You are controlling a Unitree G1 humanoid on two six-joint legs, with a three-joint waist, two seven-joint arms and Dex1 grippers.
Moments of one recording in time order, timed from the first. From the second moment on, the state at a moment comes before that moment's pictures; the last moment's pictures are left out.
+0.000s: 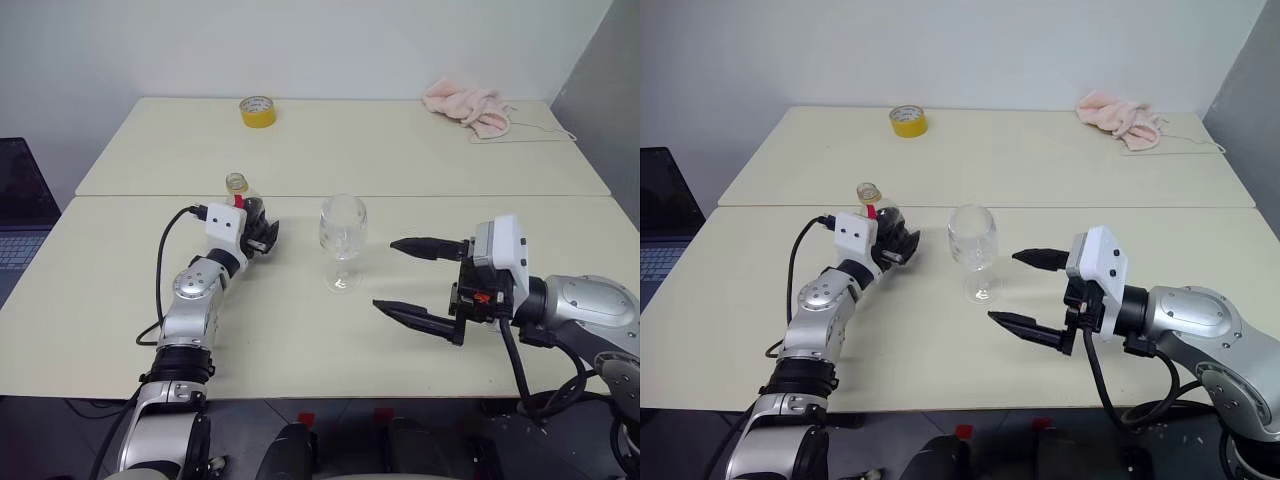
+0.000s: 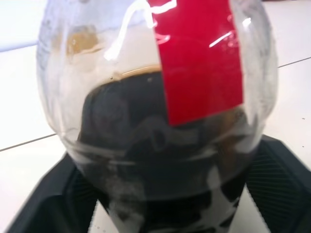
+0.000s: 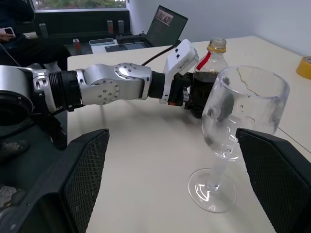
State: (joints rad) left arm -0.49 0.35 0.10 0.41 -0.12 0.03 -0.38; right arm -0.26 -0.76 -0.07 -0.79 0.84 0.75 0.65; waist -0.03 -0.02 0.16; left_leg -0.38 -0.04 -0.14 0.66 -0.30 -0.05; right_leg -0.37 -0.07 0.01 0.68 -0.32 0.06
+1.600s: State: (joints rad) left arm -0.76 0.52 -0.10 0.41 0.16 -0.31 -0.51; right arm -0.34 -0.68 -0.02 -0.79 0.77 0.82 0.48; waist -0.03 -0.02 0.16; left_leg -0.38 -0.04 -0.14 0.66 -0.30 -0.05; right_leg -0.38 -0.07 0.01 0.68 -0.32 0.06
